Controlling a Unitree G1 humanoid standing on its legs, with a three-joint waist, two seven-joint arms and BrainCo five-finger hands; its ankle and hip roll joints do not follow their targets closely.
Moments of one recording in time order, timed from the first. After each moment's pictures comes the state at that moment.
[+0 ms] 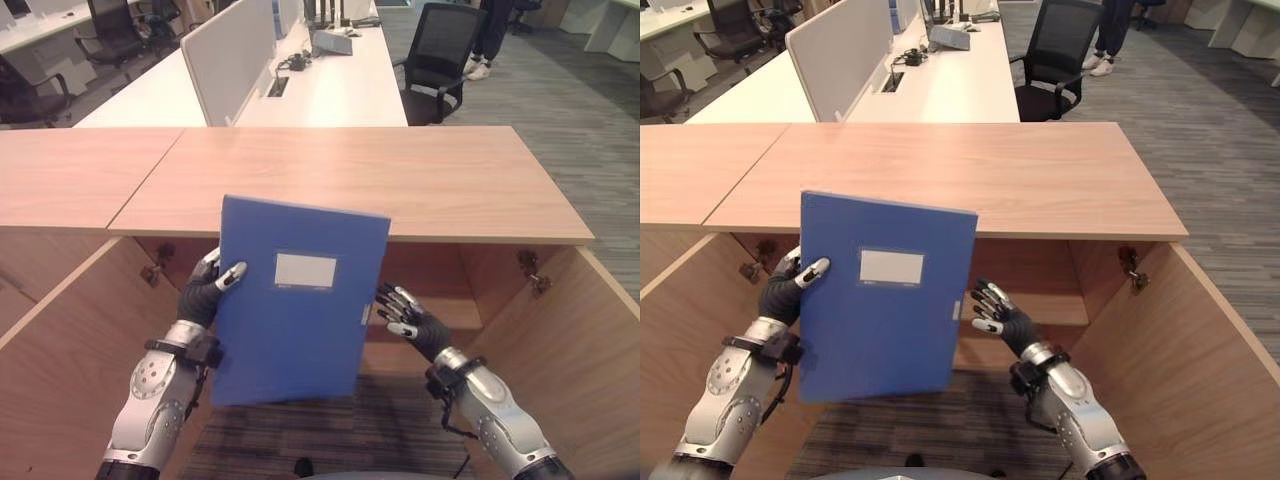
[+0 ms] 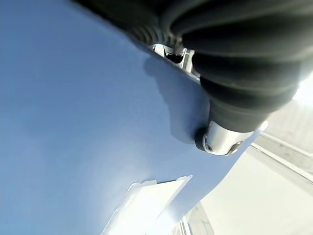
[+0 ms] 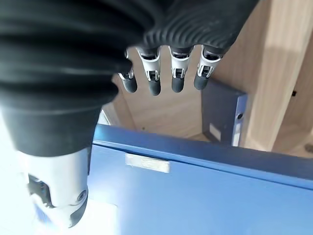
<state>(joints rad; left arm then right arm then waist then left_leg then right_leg) 0.08 0.47 -0.06 -0.15 -0.68 -0.16 -0.19 0.06 -0.43 0.32 0.04 0.61 -0.07 0.24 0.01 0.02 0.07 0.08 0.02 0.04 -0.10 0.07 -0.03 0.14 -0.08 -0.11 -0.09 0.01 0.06</state>
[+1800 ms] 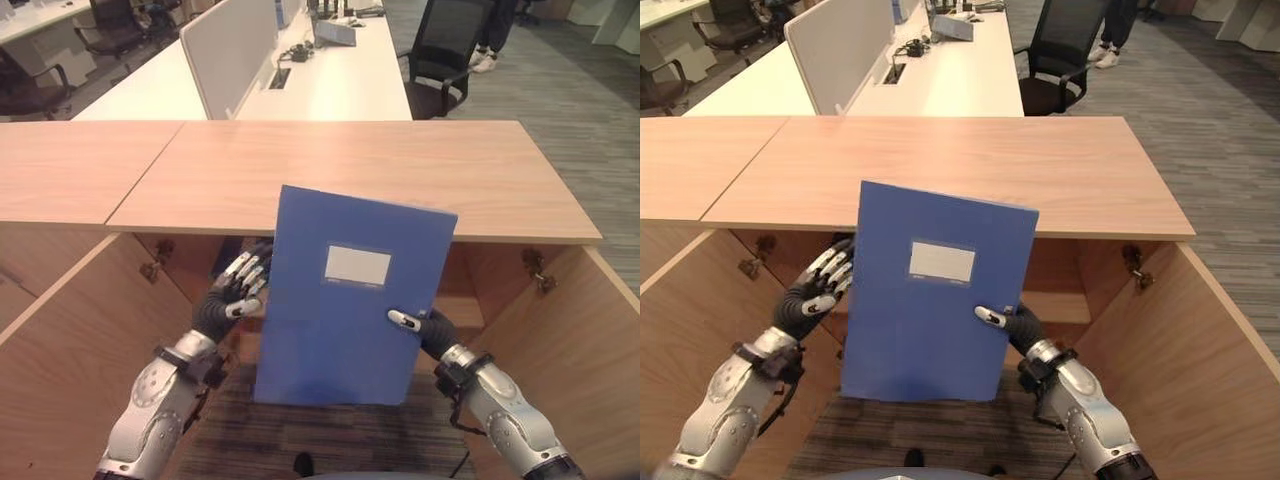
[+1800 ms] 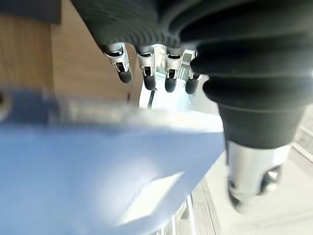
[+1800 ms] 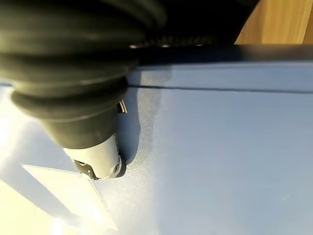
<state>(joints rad) 0.21 0.52 -0.04 -0.18 -0.78 -0.10 -0.38 0.10 -0.46 0.27 -0.01 0.72 -0.02 0.30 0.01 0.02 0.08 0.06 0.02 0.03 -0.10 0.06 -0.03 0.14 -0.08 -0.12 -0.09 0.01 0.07</state>
